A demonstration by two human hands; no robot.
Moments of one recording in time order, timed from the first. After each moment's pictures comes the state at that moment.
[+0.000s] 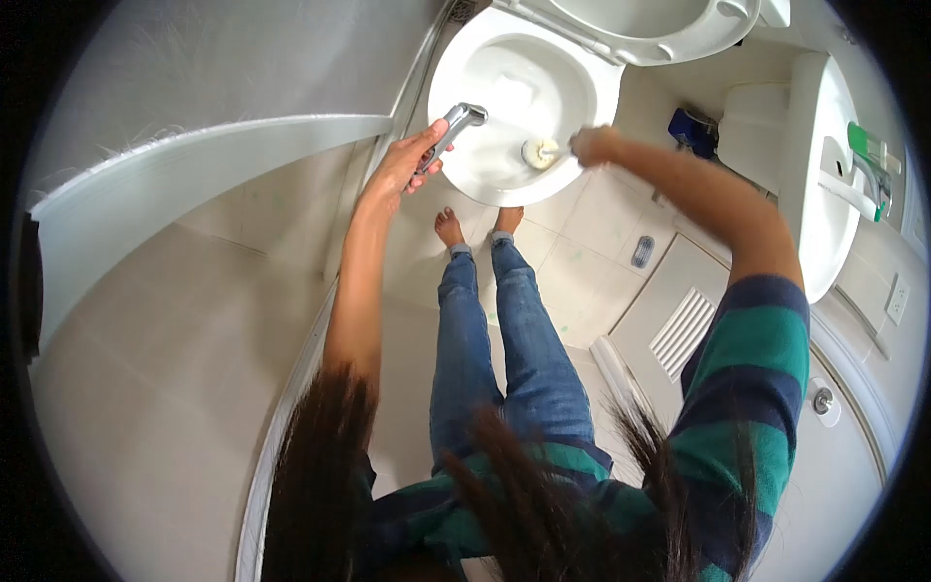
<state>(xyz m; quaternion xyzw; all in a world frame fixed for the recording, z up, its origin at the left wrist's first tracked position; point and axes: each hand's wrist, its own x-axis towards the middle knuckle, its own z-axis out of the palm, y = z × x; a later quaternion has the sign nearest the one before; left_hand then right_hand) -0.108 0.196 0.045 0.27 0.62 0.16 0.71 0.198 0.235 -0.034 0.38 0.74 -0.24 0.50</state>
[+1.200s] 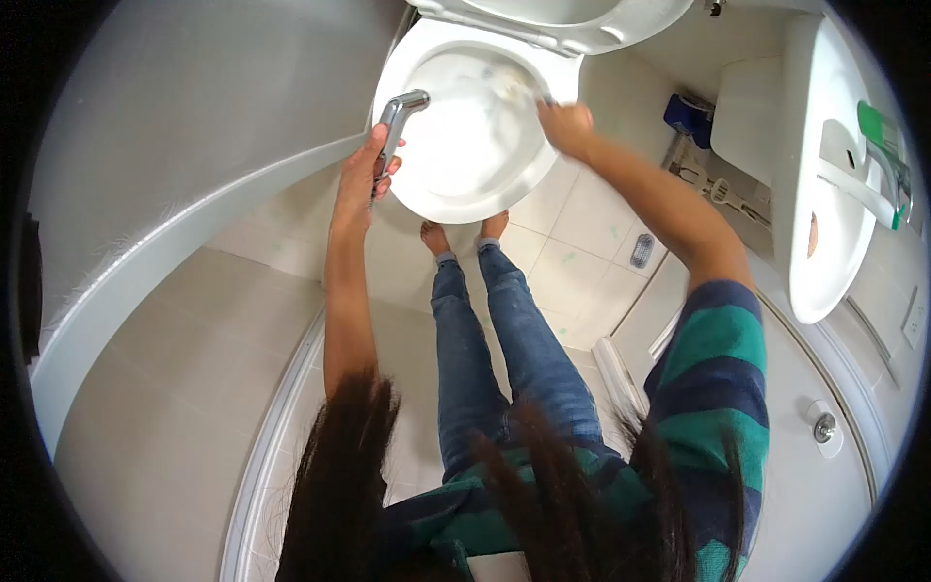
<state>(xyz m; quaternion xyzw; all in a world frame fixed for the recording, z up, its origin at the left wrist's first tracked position) -0.018 0.219 0.044 0.28 0.66 0.24 0.65 0.253 0.248 -0.074 0.61 0.74 -0.19 0.19</state>
